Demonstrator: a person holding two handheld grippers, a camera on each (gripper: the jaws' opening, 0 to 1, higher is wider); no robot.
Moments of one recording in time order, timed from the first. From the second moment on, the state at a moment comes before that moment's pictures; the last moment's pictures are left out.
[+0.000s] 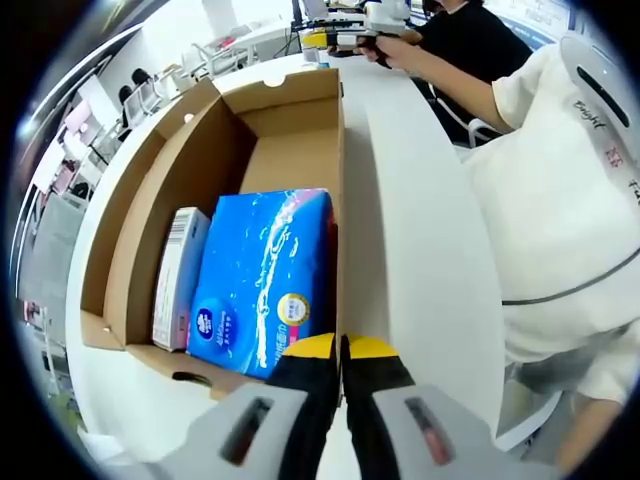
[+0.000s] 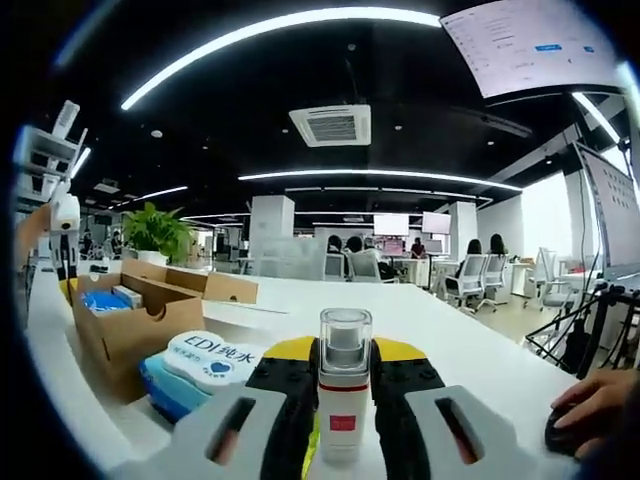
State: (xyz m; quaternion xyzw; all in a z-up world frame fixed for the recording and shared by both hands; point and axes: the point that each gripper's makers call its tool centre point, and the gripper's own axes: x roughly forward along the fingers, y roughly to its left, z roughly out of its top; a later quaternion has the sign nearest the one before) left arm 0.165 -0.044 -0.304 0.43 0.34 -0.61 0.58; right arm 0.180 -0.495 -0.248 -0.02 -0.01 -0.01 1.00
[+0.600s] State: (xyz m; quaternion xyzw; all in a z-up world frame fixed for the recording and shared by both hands) left arm 0.165 -0.044 -0.304 0.43 0.34 -0.61 0.58; right arm 0.174 -0.503 -0.237 -0.02 -0.03 -0.03 1.00
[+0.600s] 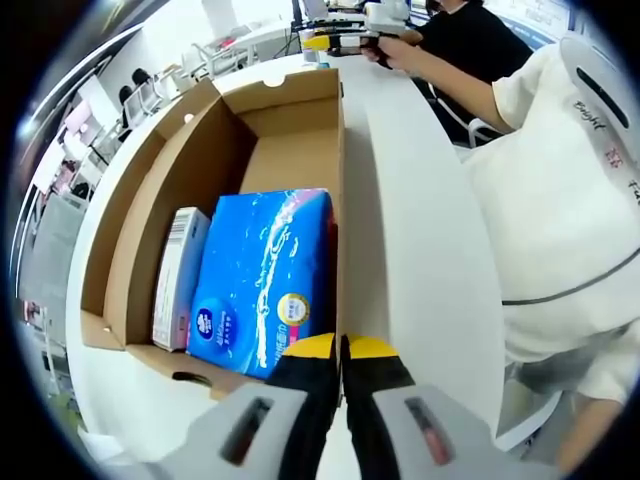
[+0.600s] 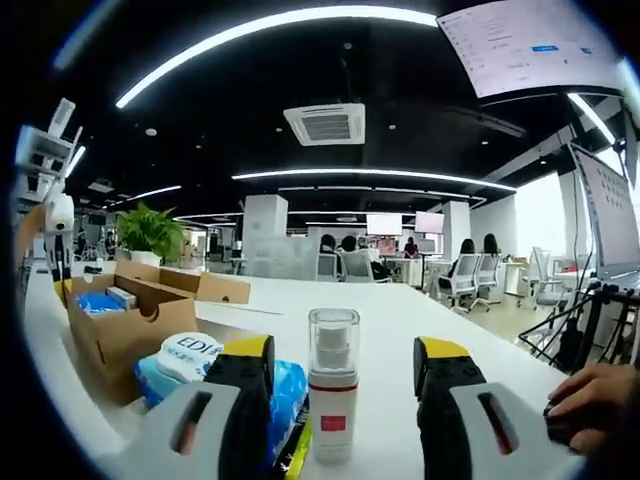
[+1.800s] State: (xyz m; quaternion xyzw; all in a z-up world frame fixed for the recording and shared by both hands) left arm 0.163 -0.044 -0.304 0.43 0.34 -0.61 0.58; right arm 0.140 -0.471 -0.140 -0.08 -0.13 -0.04 0.99
